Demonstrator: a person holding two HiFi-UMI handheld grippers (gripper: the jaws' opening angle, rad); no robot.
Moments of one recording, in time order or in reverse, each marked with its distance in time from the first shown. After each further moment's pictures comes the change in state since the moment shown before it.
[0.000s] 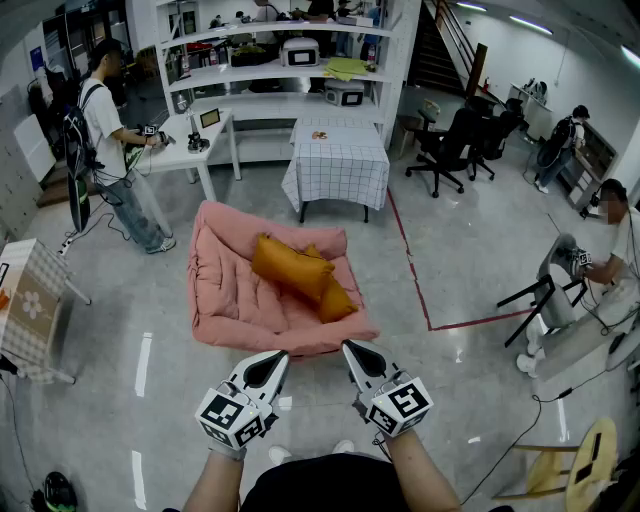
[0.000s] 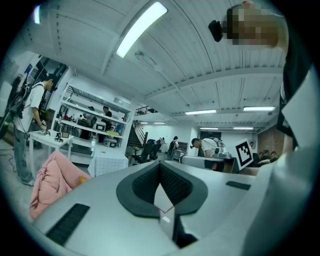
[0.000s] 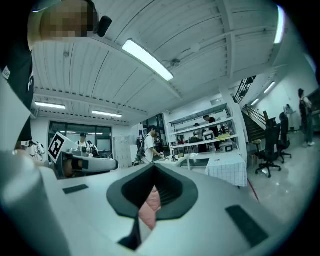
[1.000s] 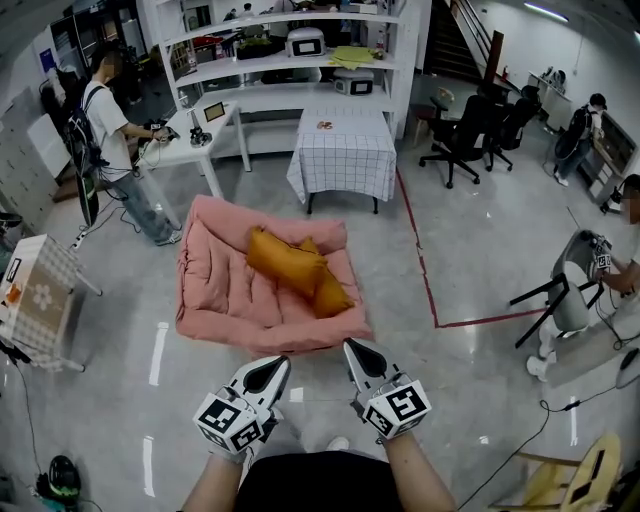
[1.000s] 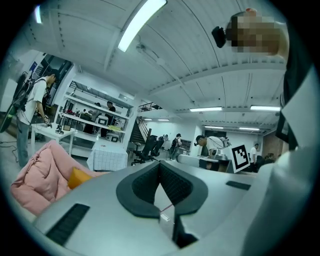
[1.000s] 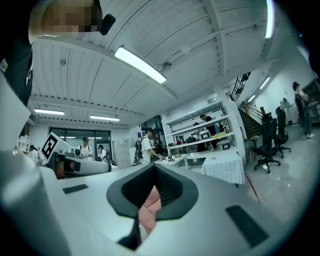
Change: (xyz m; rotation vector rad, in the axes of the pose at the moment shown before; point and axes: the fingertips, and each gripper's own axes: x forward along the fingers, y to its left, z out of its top) left arm 0.063 -0.060 -0.028 -0.051 0.034 0.043; right arm -0.047 -0.081 -0.007 0.042 -0.022 -0.001
